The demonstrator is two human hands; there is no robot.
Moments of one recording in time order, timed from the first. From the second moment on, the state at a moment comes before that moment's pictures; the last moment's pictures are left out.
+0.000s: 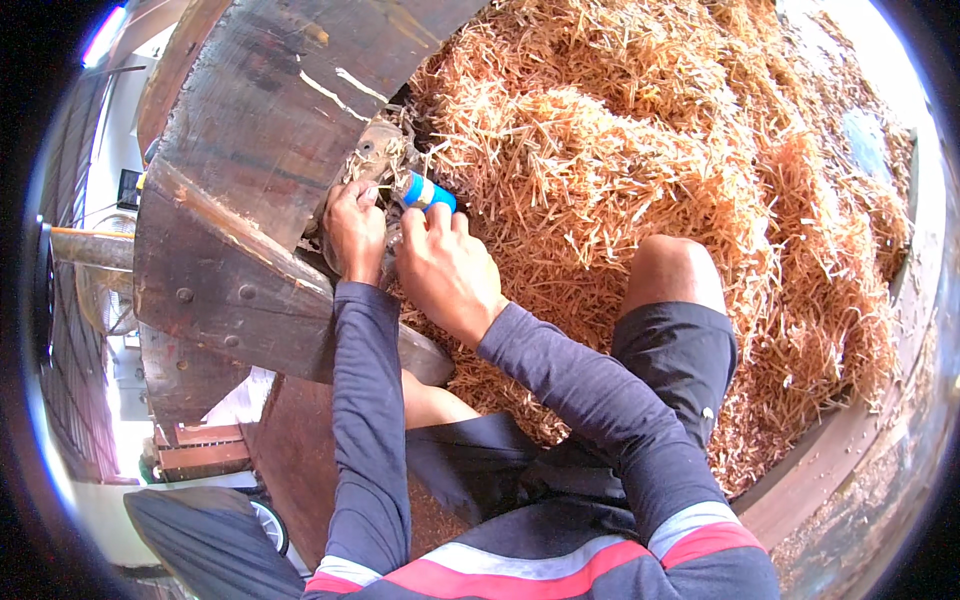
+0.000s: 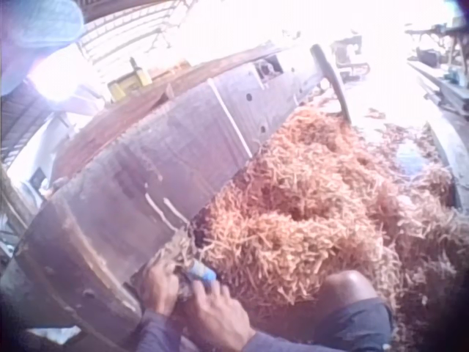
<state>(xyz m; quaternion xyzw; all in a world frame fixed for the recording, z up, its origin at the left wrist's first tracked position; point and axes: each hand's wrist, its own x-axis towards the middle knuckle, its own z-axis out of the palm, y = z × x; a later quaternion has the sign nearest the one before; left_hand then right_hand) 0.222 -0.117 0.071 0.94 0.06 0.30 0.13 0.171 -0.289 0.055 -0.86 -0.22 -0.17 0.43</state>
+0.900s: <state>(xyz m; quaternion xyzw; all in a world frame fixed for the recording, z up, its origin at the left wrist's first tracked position) 0.138 -0.165 0.032 0.48 0.08 -0.01 0.87 0.166 -0.291 0.059 -0.85 -0.28 -0.23 0.38</state>
